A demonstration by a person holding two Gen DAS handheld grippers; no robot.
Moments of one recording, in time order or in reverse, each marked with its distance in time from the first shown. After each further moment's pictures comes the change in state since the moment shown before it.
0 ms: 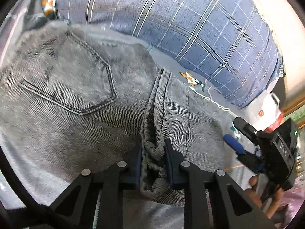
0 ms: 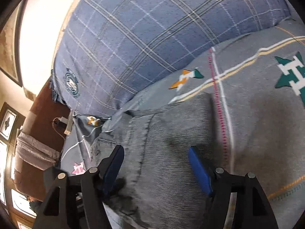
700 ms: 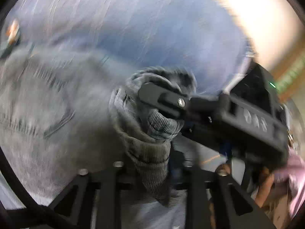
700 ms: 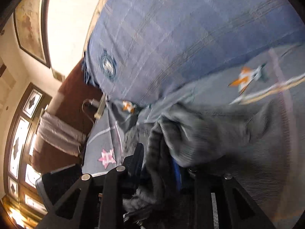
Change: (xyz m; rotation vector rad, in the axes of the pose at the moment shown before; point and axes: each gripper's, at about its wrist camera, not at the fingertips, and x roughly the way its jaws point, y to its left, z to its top) left arm 0.006 -0.019 0.002 0.147 0.034 -0.162; right arm 0.051 0.070 -0.009 -0.128 0.106 0.273
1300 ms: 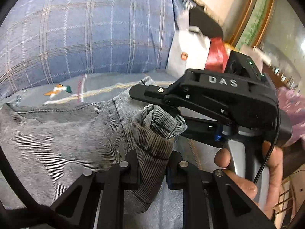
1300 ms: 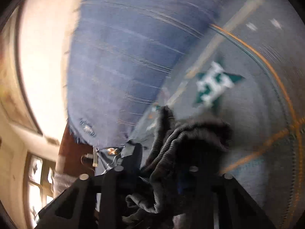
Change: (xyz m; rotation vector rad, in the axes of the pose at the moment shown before) left arm 0.047 -0.217 -0.057 0.442 -0.034 -0.078; right arm -0.219 -0.124 -0.029 0.337 -0.288 -0.066
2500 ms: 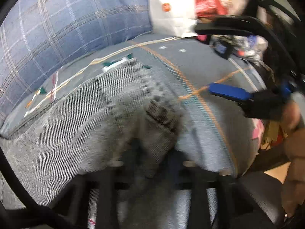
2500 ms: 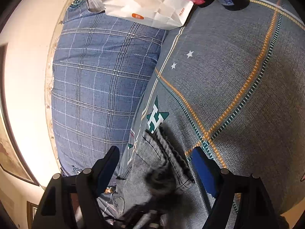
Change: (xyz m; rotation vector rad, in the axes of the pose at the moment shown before) left arm 0.092 -0.050 -0.024 0.299 0.248 0.113; right arm -0.096 -0.075 -0.003 0.314 -0.254 -0.144
